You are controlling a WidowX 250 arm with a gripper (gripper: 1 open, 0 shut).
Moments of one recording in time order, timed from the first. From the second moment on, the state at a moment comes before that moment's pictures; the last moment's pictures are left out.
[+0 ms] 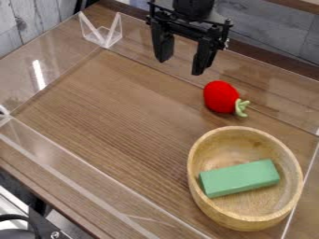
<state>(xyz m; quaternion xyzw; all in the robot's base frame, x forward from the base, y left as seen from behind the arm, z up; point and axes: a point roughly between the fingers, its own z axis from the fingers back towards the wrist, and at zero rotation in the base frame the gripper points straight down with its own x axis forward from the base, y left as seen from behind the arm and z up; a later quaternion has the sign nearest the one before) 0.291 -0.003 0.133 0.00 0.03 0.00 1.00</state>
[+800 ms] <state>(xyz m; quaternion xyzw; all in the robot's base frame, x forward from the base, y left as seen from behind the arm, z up) 0.295 0.126 0.128 -0.03 0.00 0.25 0.97</state>
